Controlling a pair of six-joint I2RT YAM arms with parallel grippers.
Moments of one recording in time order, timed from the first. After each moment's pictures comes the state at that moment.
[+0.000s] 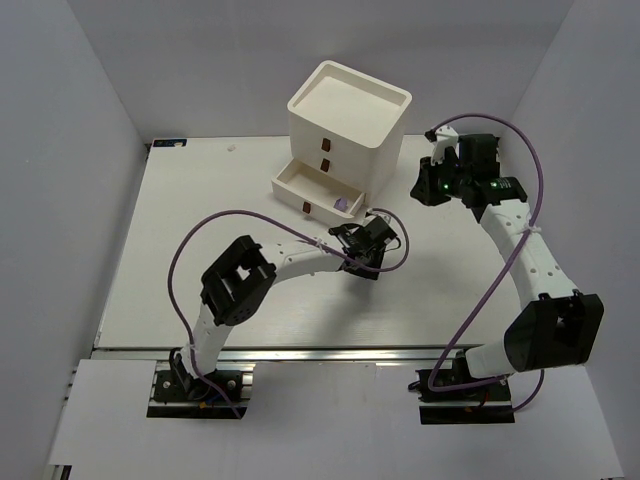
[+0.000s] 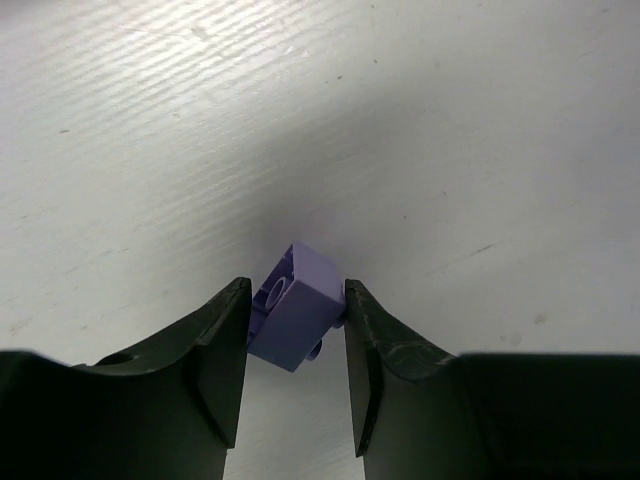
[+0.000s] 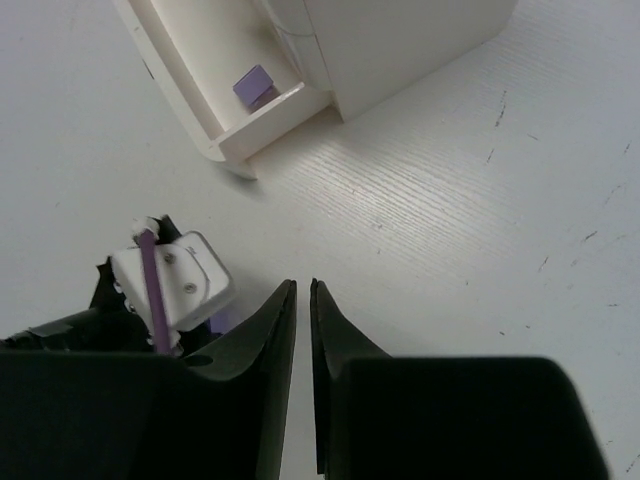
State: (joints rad) left arm -1.00 2.11 1.59 -0.51 -0.21 -0.57; right arm 0.17 1.42 1.35 -0.58 -0.38 -0.09
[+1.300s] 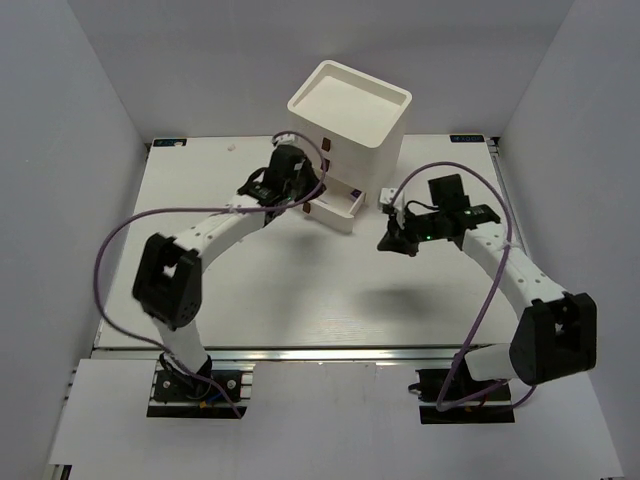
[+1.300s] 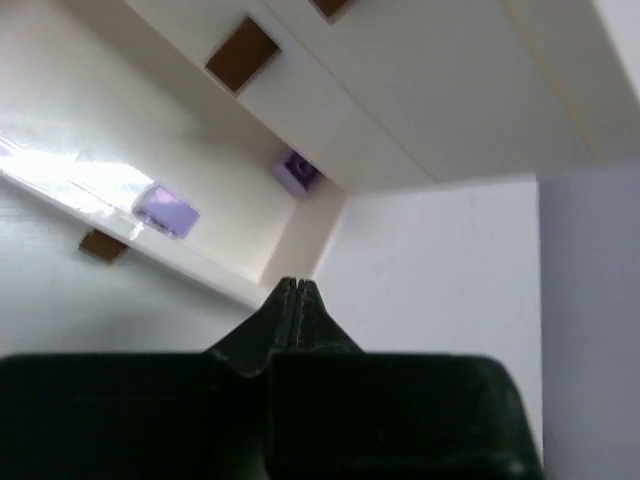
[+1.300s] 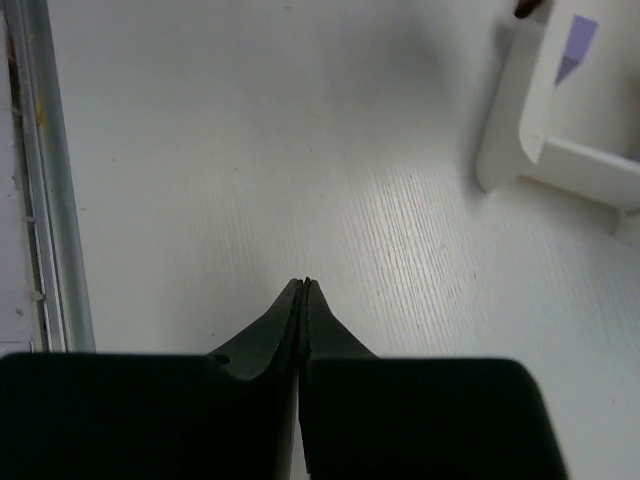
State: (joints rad) left arm -0.56 1.87 1.52 -0.19 -0.09 -0.76; right arm 0.26 1.33 1.05 -0.67 -0.88 -0.81
